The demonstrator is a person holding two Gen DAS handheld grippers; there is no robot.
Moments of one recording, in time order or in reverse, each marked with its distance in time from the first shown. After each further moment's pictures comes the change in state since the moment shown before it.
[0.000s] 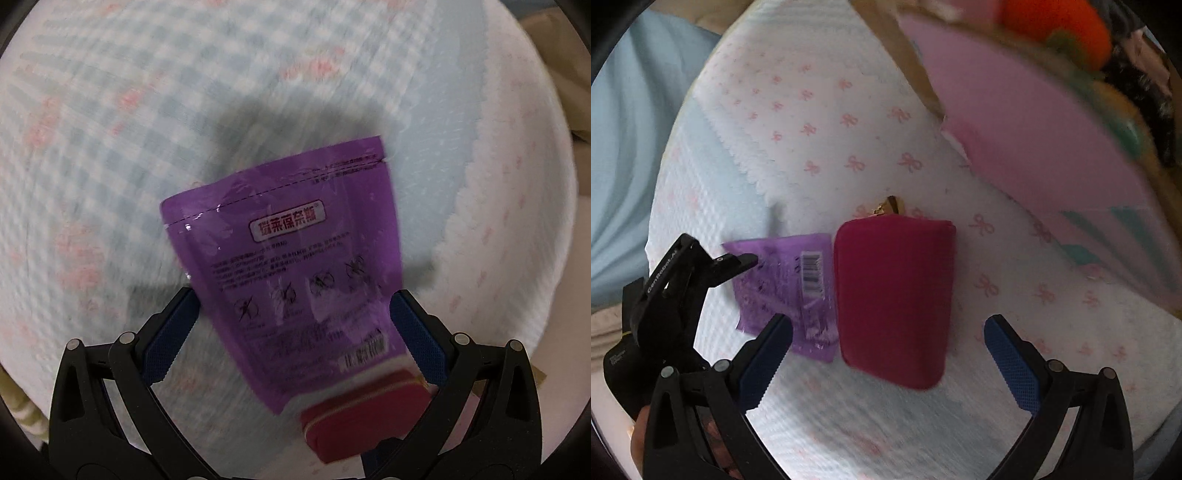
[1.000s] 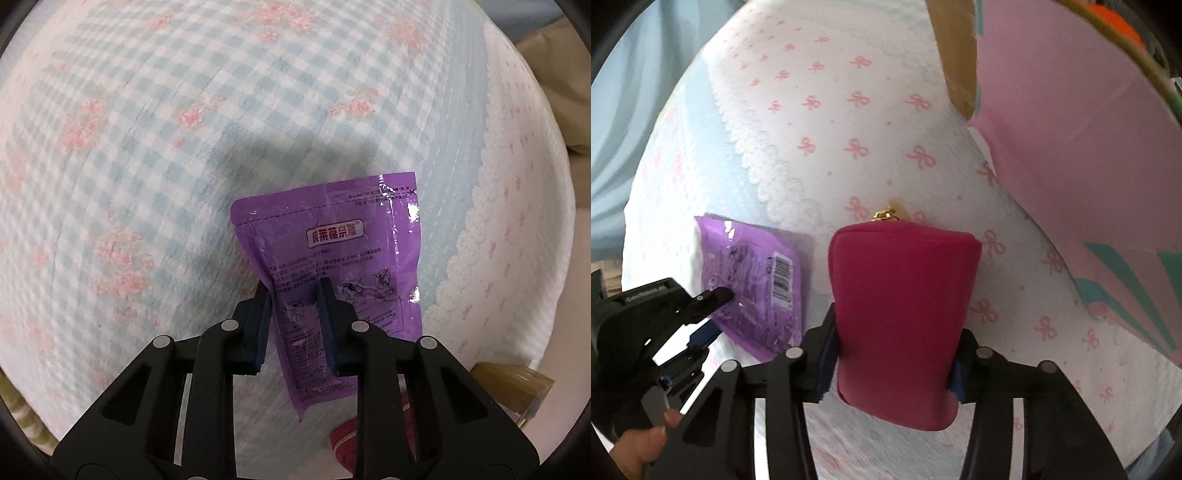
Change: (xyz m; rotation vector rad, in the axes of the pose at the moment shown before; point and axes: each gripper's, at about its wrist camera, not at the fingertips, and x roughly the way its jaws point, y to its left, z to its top) left arm -0.044 0.043 -0.024 -0.012 -0.129 -0.018; right arm 0.017 0.021 -0.016 -0.169 -0.015 -0.092
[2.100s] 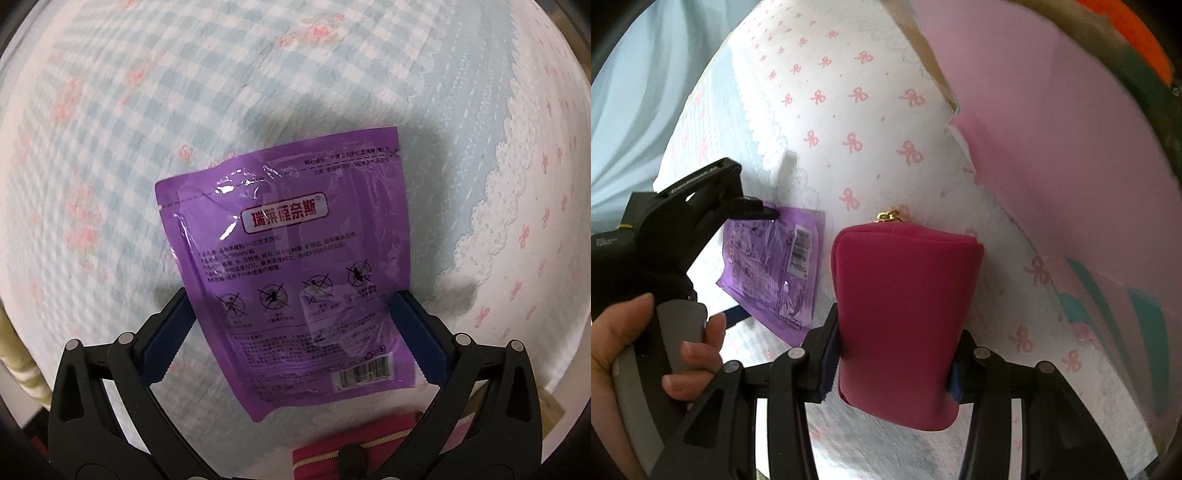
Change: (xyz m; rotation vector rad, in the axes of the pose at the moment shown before) left arm 0.033 -0.064 -0.029 -0.071 0.102 0.197; right arm -0.013 -0.065 0.005 -0.089 0.075 0.131
